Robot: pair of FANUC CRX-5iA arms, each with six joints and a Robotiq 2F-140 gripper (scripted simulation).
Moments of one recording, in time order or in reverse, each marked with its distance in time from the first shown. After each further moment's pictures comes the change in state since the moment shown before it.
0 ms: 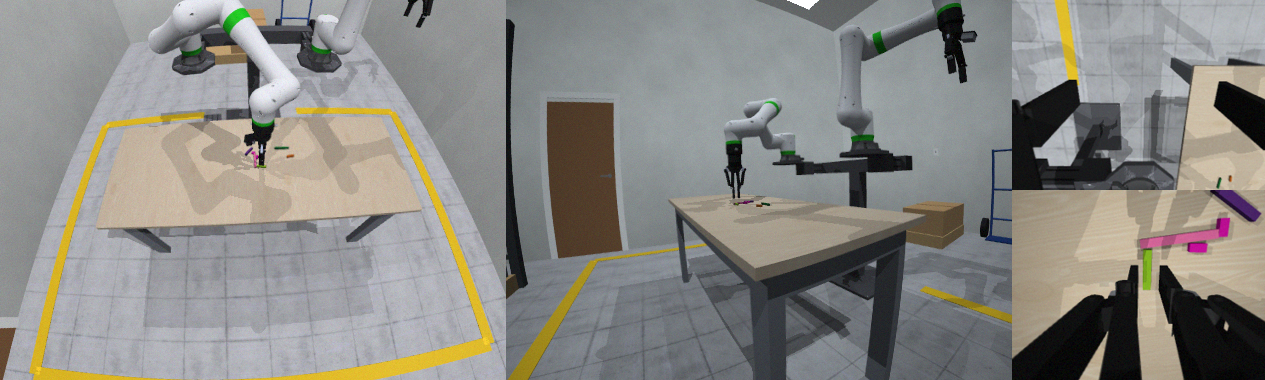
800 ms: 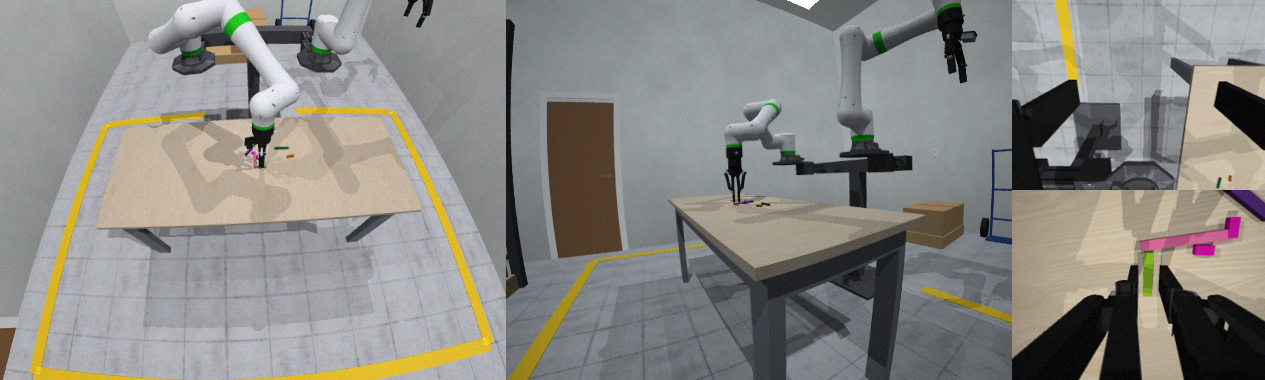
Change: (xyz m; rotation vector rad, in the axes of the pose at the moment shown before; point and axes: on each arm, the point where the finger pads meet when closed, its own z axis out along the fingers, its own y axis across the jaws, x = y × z) left arm 0.000 0.000 0.000 0.000 0.000 0.000; right arm 0.000 0.000 0.021 0.000 0.000 0.000
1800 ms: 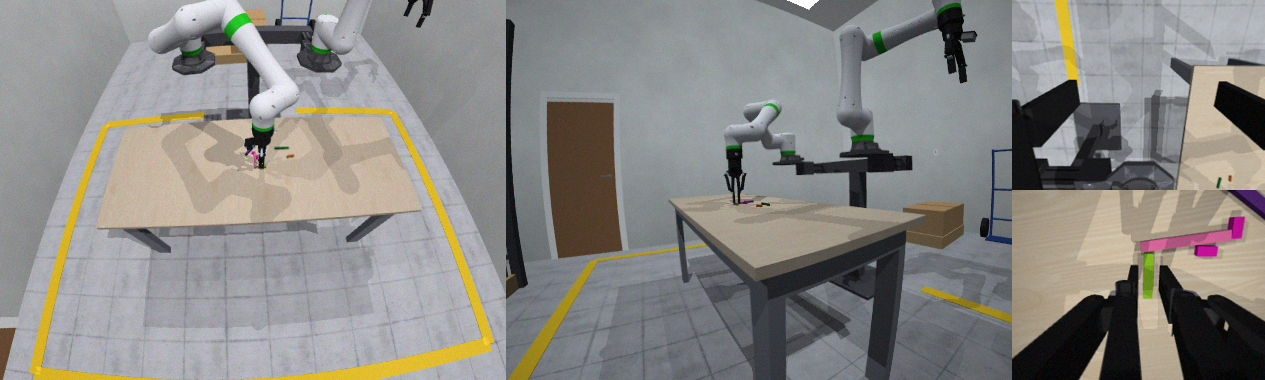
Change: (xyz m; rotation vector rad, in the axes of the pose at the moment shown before) left arm 0.000 0.000 0.000 0.000 0.000 0.000; right arm 0.000 0.000 0.007 0.000 0.000 0.000
